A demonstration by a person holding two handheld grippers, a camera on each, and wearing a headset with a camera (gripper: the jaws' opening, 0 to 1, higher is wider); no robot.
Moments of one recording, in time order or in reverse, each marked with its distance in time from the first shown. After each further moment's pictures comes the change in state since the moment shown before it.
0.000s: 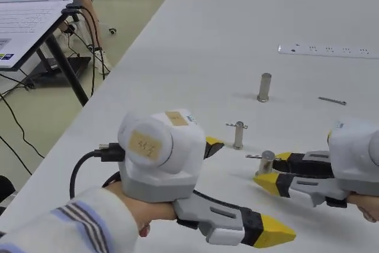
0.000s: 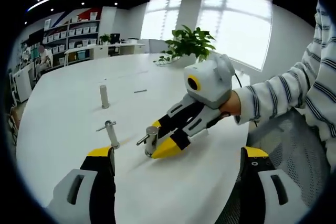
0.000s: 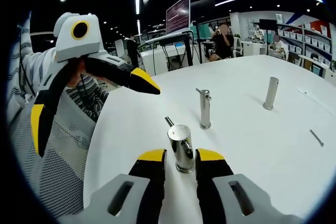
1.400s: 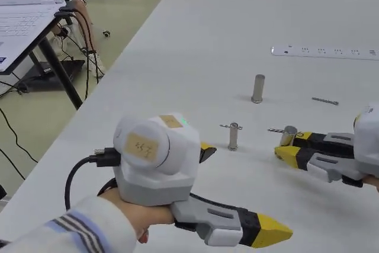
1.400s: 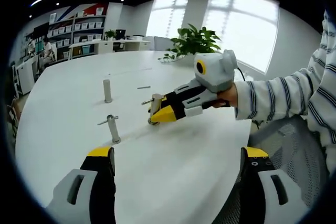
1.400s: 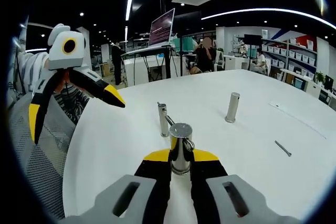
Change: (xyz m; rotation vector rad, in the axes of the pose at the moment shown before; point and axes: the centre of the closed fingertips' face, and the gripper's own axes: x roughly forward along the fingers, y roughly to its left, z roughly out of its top) left arm -0.001 0.004 -0.003 -0.049 0.014 0.027; right arm -0.032 -0.056 0.017 -0.051 -0.090 -0.178
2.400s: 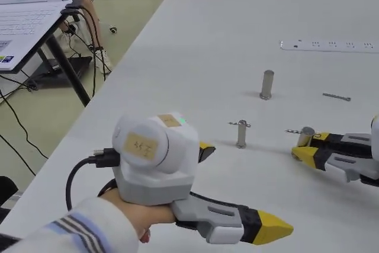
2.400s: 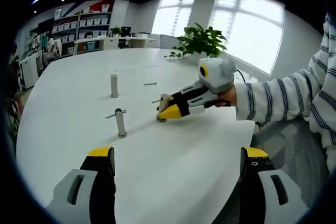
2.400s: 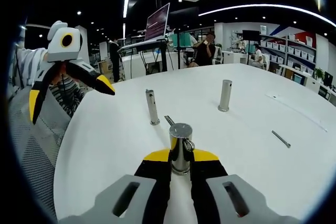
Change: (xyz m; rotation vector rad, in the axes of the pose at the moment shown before) left arm -0.005 0.010 -0.007 -0.034 0.016 0.031; right arm 0.002 -0.015 -0.021 0.010 0.028 -0.003
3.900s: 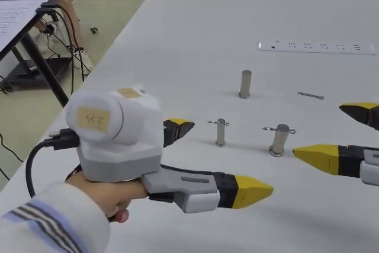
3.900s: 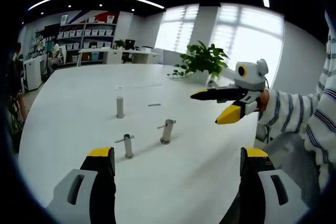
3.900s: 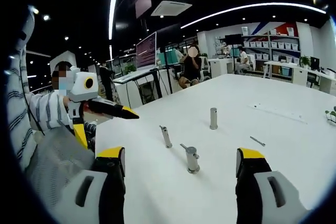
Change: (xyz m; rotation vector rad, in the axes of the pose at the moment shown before) left arm -0.013 0.006 0.043 -0.016 -0.131 0.013; right arm -0.095 0.017 0.062 0.169 -0.113 -0.064
